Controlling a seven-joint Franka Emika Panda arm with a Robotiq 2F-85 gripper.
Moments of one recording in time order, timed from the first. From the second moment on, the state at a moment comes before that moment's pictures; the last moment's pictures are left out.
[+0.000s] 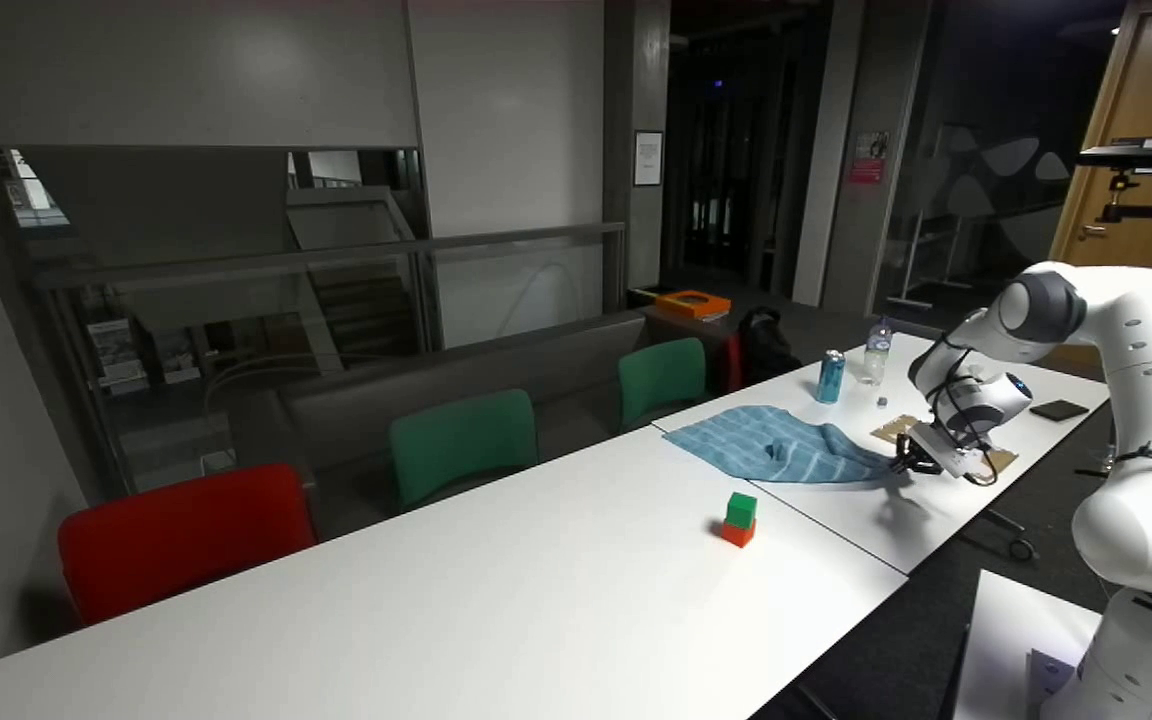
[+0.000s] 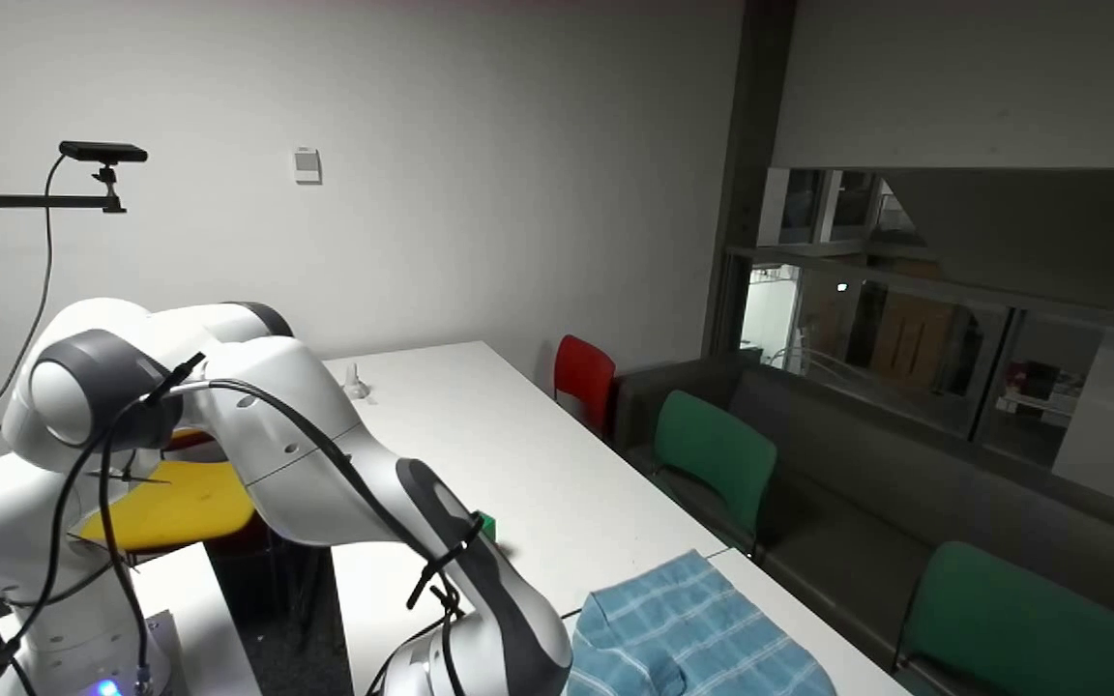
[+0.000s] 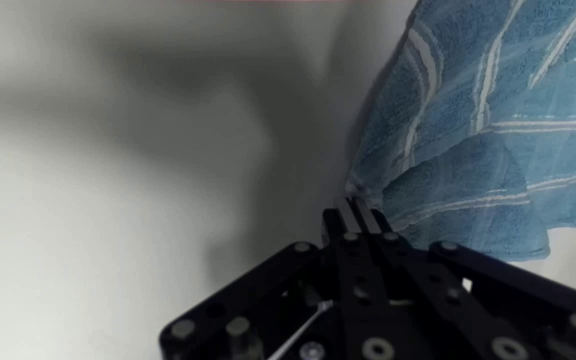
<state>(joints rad) -0.99 0.69 -0.07 -1.91 1.26 2.68 -0.44</state>
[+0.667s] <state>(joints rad) -0.95 0.68 -0.14 -1.94 1.35 2.68 -0.50</state>
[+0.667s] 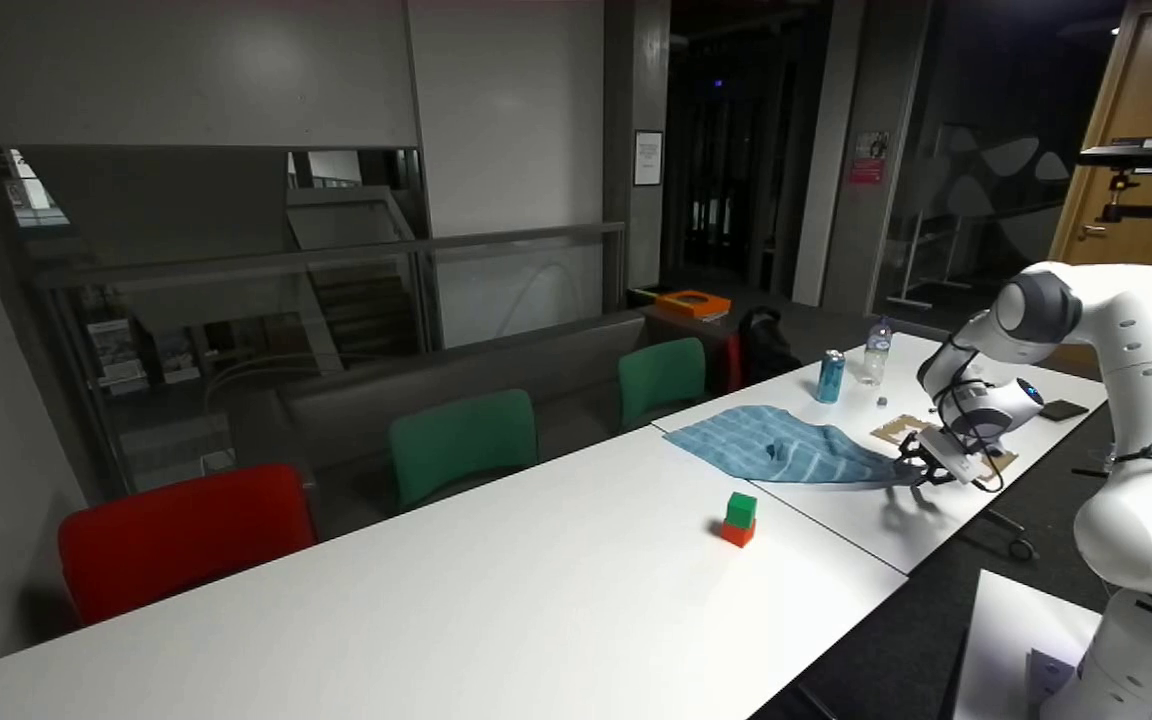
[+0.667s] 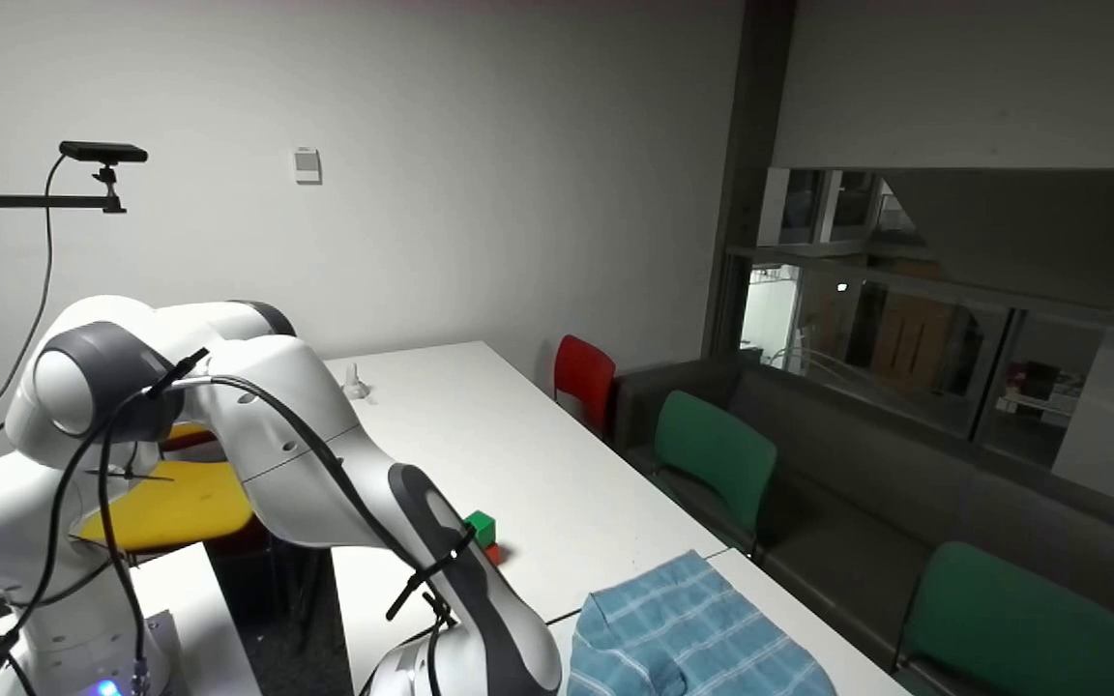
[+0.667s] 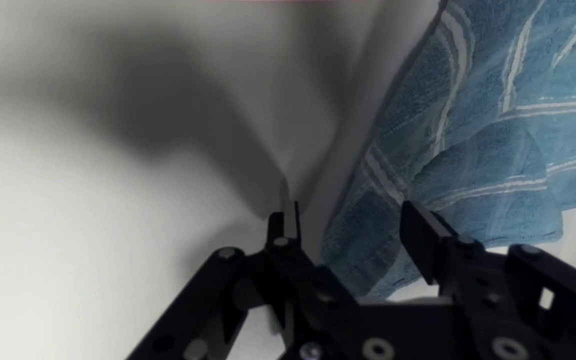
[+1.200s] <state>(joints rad) -0.92 0.61 -0.16 -1.98 1.53 2.75 -0.68</state>
